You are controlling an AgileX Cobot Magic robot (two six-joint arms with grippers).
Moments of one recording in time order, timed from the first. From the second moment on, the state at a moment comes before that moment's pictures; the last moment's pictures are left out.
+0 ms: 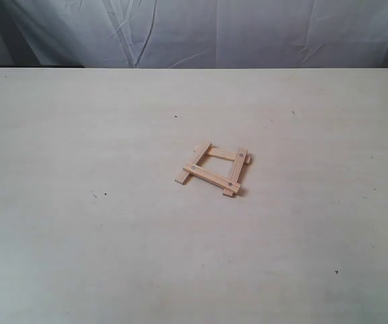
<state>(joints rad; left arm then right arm) -0.11 0.31 -0.55 -0.21 0.56 0.32 0.24 0.42 -0.41 0.01 0.13 0.15</state>
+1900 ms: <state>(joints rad) -0.11 0.31 -0.54 -0.21 0.56 0.32 -0.11 0.01 0.00 0.01 0.30 0.03</state>
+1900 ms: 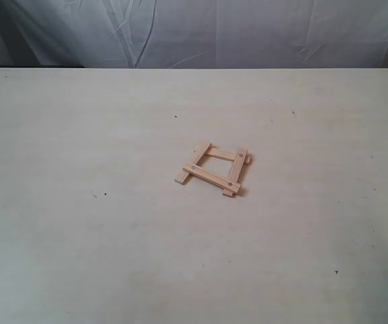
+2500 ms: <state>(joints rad) -0.07 0.25 -0.52 -0.19 0.56 0.32 -0.11 0.01 0.00 0.02 0.30 0.03</state>
